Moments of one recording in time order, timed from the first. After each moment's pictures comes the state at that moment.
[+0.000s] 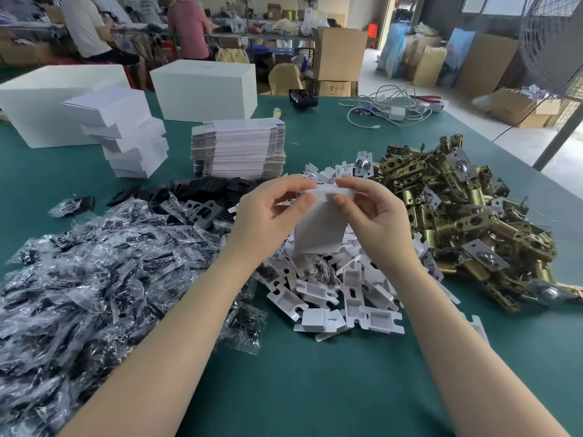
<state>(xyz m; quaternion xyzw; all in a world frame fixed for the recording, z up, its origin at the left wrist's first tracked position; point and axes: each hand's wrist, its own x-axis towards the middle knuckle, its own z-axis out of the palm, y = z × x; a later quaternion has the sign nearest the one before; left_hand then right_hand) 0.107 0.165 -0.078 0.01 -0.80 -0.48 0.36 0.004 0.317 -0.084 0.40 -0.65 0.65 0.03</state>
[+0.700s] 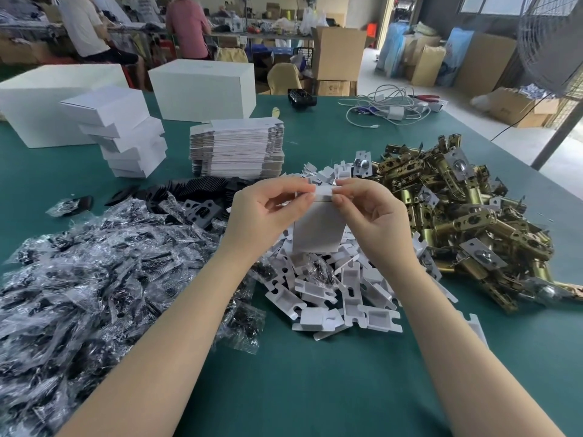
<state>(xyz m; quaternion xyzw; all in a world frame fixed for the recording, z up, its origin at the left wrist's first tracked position) 0.106 0.163 -0.077 0.00 -0.78 -0.51 0.37 0.005 0.319 -0.084 0.43 -0.64 0.63 0.08</state>
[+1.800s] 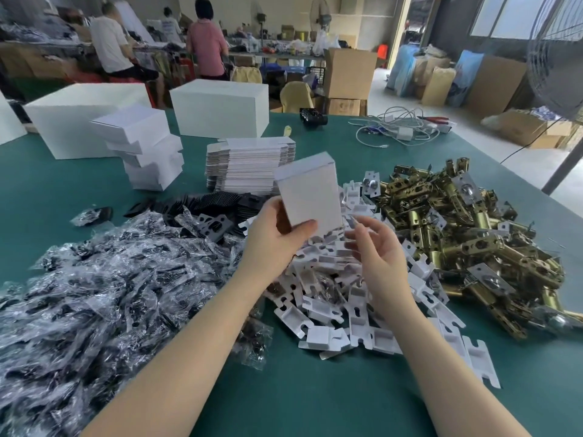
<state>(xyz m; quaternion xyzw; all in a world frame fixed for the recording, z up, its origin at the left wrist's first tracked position) 0.103 0.170 -0.084 0.16 -0.76 -0.54 0.32 0.007 0.320 -0.118 0.24 -0.67 0.70 -0.07</state>
